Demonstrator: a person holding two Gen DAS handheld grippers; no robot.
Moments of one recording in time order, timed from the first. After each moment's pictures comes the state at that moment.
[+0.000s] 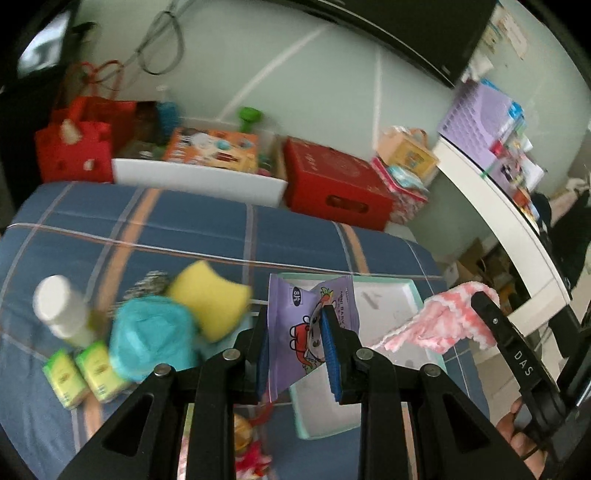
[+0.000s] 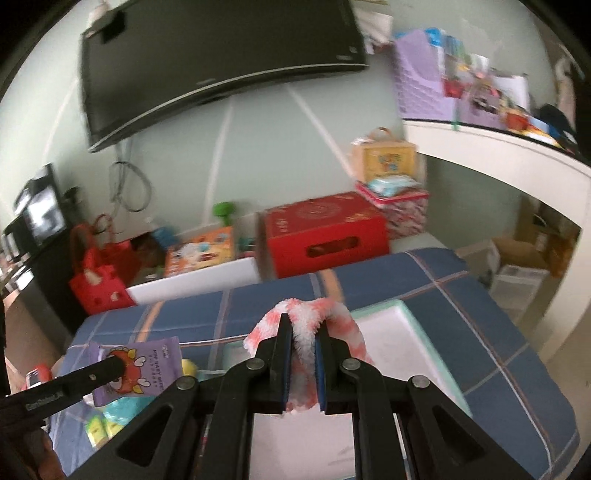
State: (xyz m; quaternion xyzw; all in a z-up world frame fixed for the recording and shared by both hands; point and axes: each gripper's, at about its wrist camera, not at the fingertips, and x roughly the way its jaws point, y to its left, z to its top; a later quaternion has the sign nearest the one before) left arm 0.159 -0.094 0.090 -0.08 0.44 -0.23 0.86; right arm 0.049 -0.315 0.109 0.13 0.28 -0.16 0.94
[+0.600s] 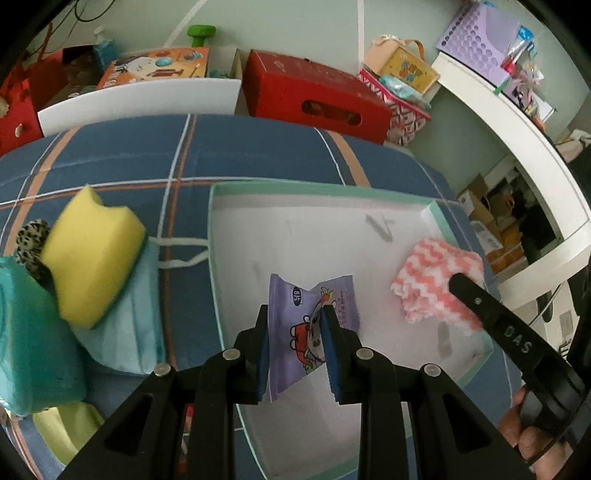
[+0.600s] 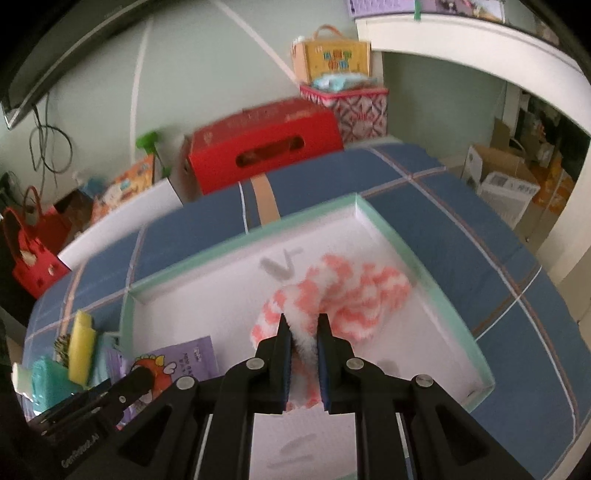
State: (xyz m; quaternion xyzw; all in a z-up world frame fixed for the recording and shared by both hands) left arm 0.182 -0.184 -0.030 -0.02 0.53 -0.27 0.80; right arm 0.094 -0.373 -0.012 0.18 0.43 -0.21 0.86
